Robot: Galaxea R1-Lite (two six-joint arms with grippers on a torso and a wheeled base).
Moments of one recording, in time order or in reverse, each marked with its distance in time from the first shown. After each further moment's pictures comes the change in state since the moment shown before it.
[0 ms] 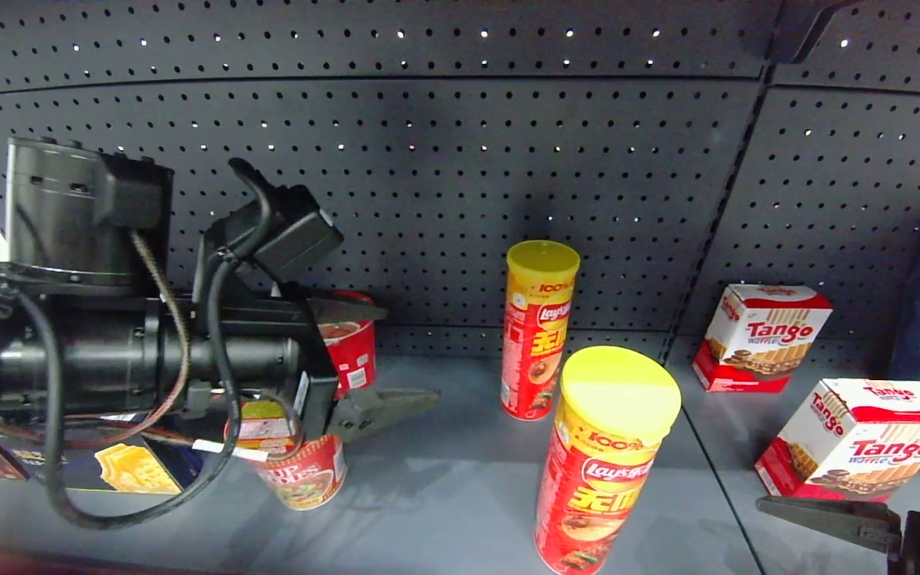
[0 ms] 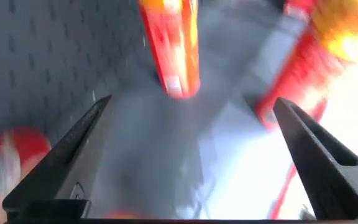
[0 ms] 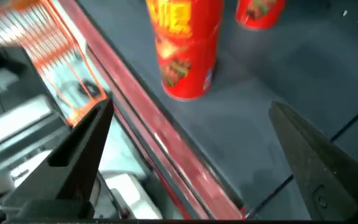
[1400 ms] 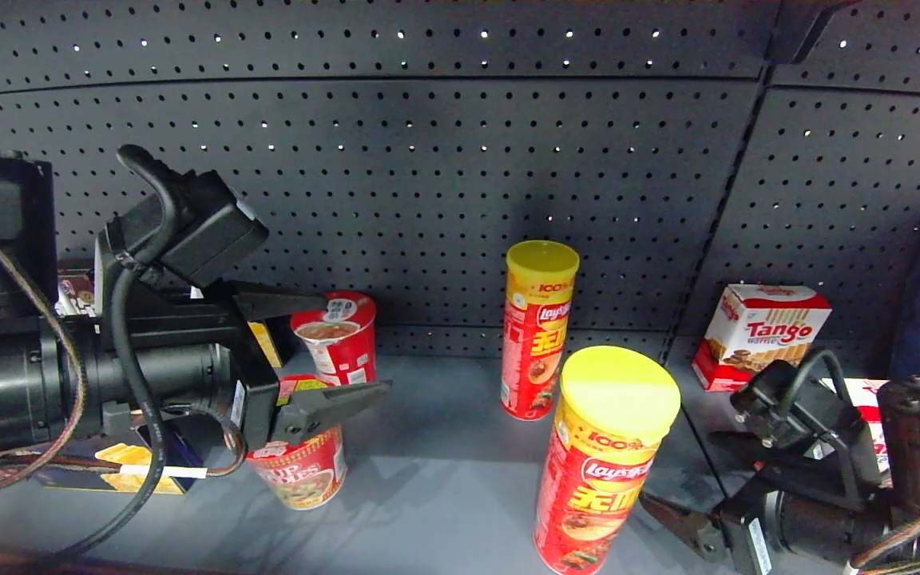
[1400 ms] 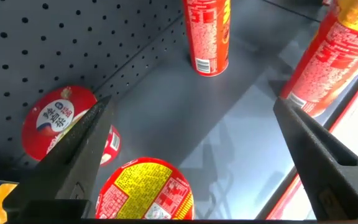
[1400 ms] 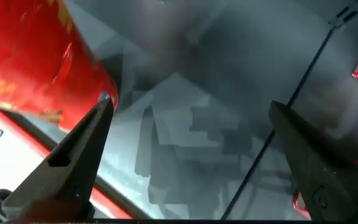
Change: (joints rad) left arm 0.023 -0.119 0.087 -0.039 0.134 0.002; right arm -0.092 0.369 -0.180 -0.020 -0.260 0.017
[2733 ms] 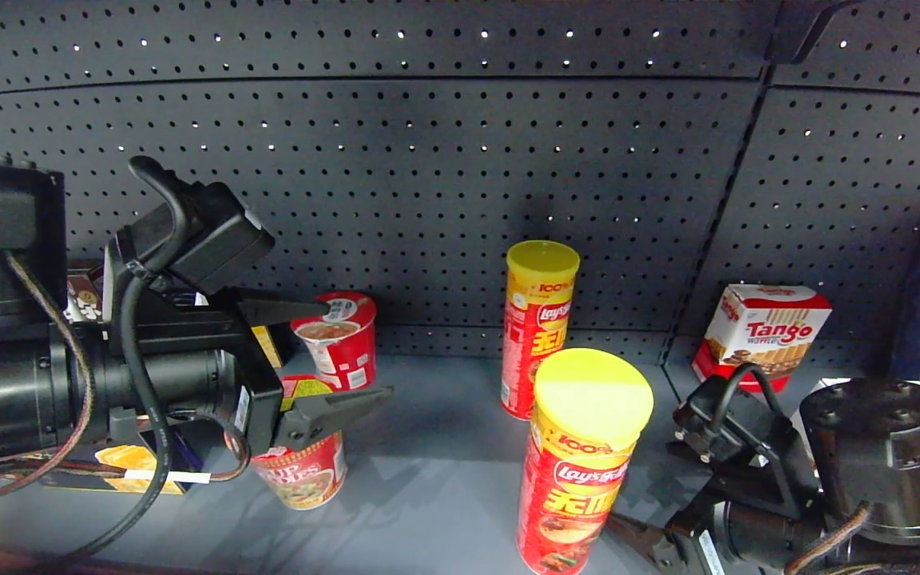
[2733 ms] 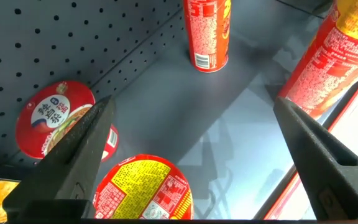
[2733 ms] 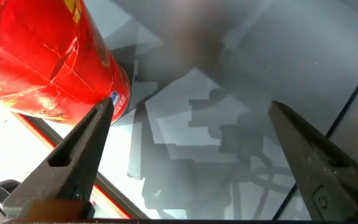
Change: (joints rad) left arm 0.001 0.006 0.010 0.000 0.000 -0.003; right arm 0.063 0.105 -0.024 -0.039 0.013 -0.003
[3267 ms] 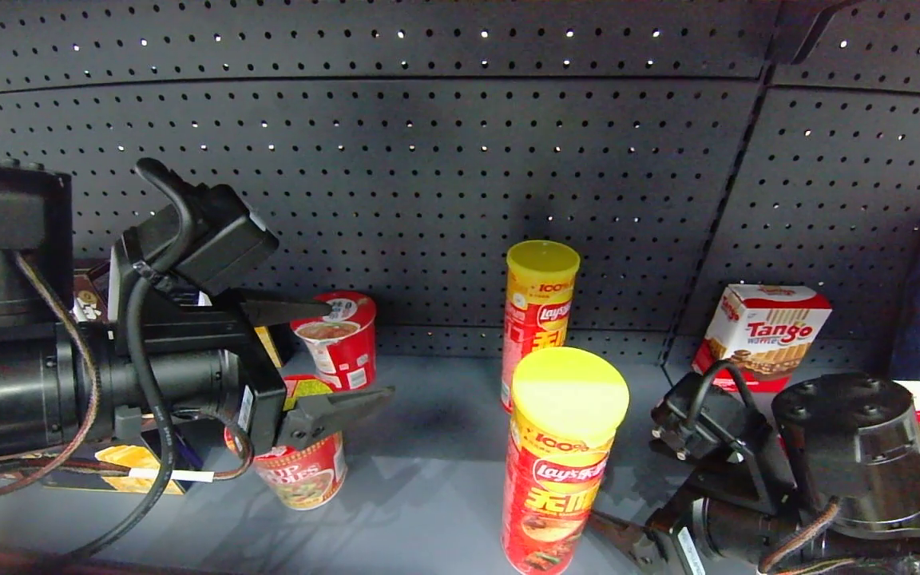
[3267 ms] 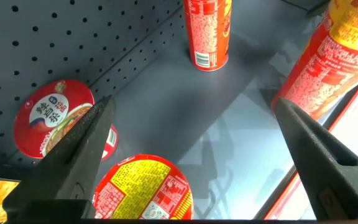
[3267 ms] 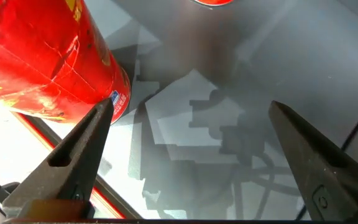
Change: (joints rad) left arm 0.001 0.006 -0.001 0.000 0.000 0.000; right arm 0.025 0.040 -0.035 -0.003 0.000 0.000
